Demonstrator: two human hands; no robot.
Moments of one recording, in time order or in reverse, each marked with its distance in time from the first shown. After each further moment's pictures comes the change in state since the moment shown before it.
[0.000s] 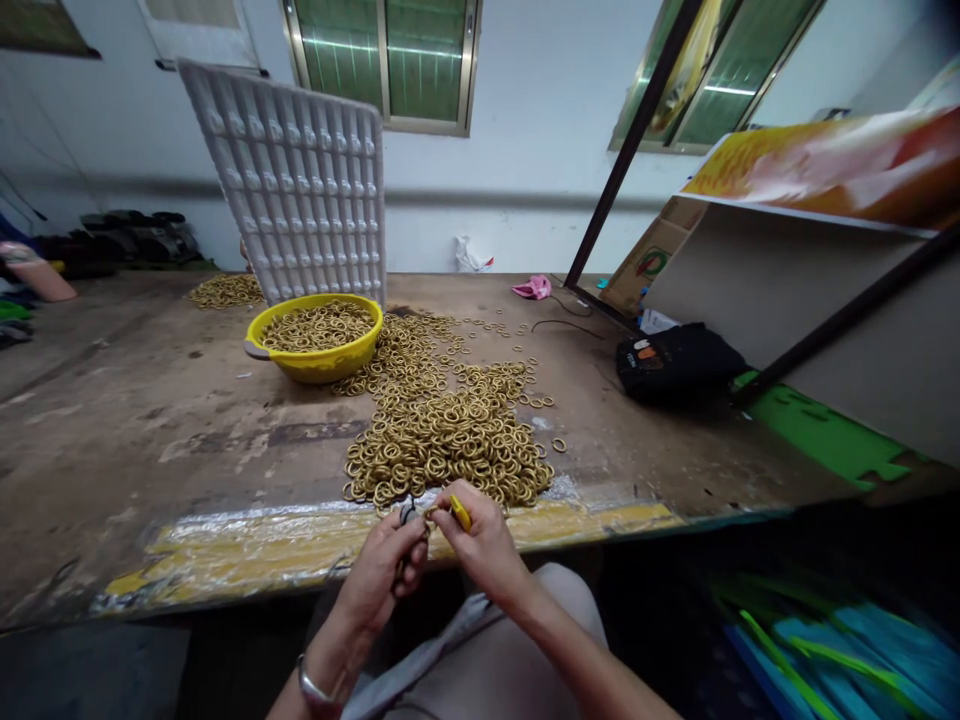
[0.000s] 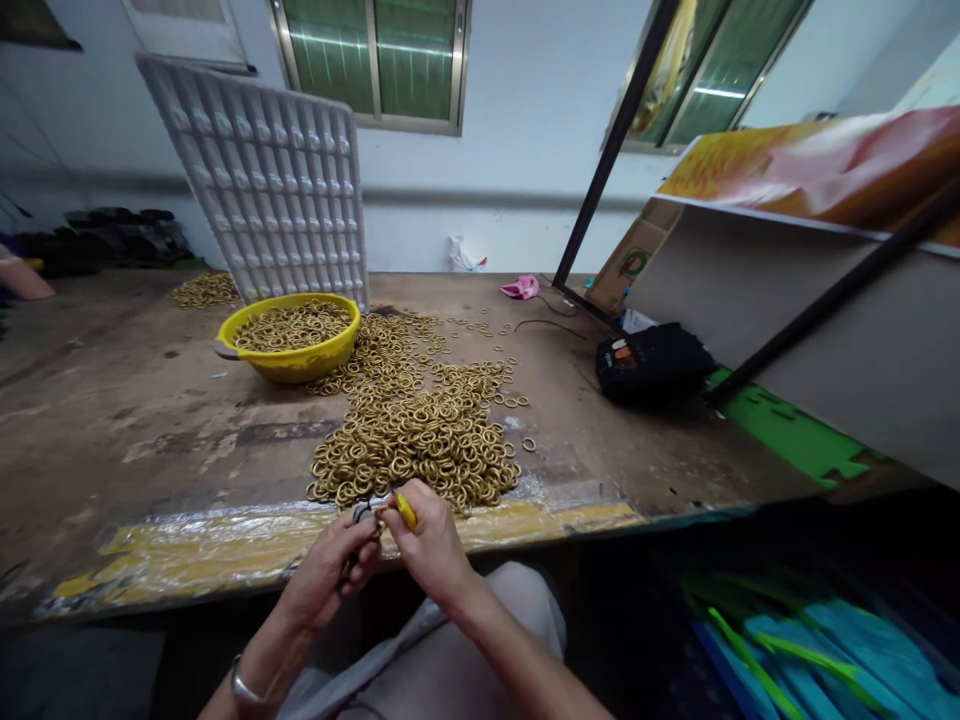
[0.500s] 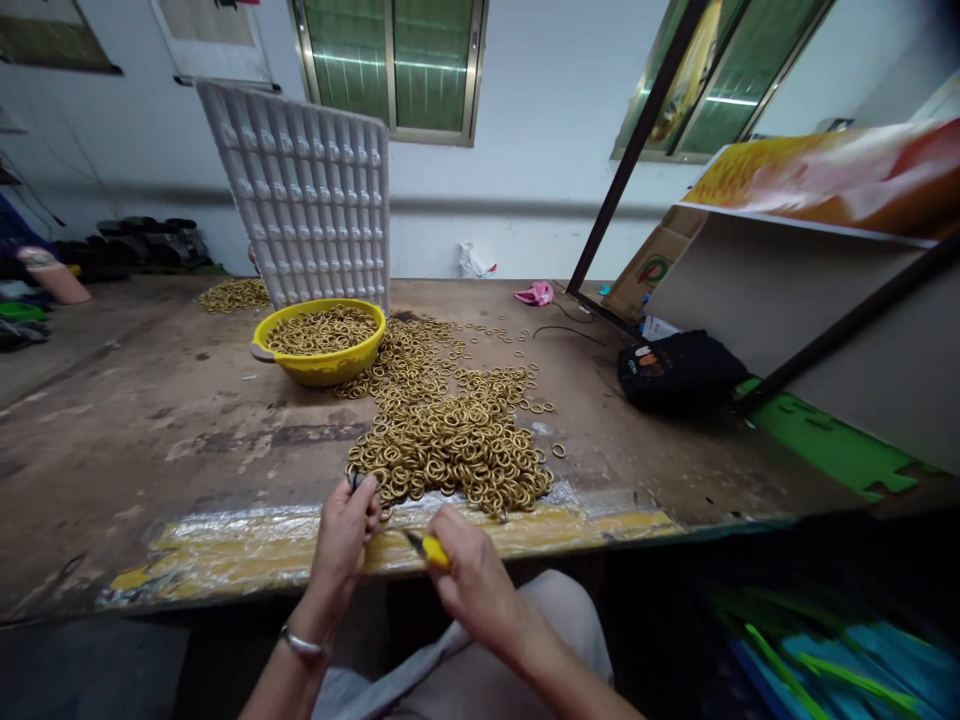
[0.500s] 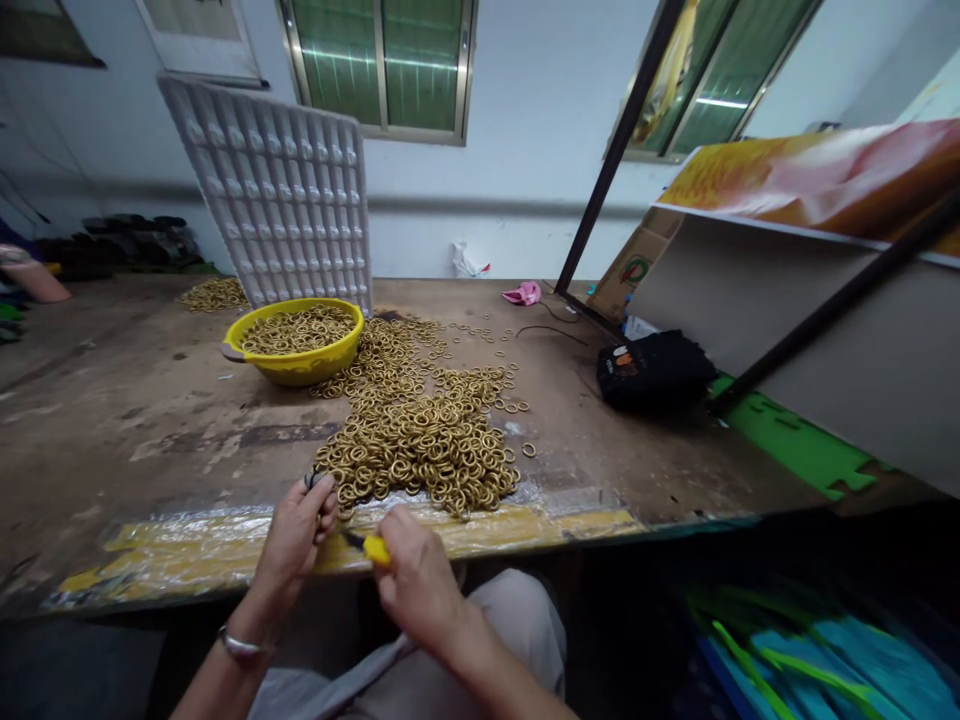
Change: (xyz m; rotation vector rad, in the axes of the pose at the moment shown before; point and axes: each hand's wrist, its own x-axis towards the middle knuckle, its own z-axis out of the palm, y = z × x) left_hand 0.016 0.029 -0.012 0.036 0.395 0.319; right_hand -0.016 -0.010 0.002 -0.325 -0.176 -0.062
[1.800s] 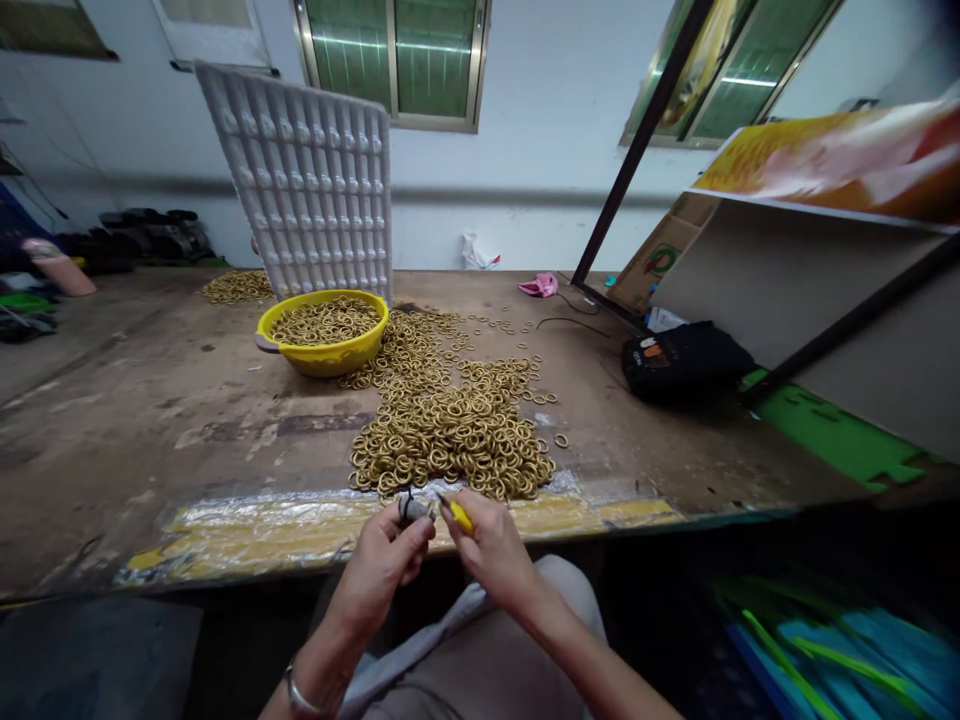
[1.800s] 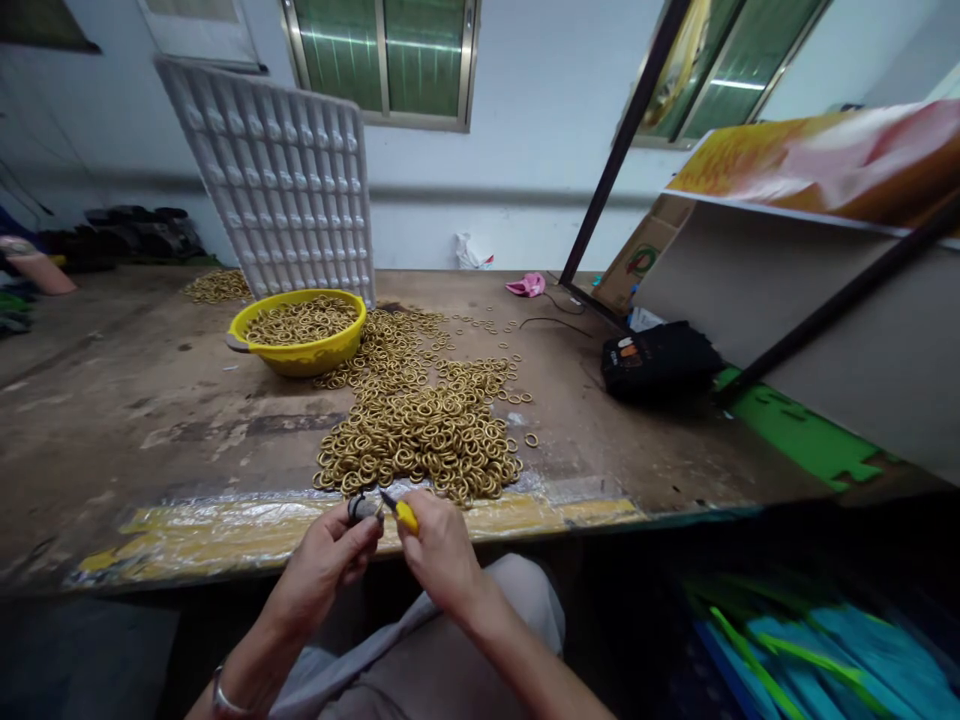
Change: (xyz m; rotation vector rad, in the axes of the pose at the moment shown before) left_hand -0.049 -0.004 0.005 0.175 -0.394 -0.089; right_hand -0.001 0.009 -0.008 0.133 0.070 0.127
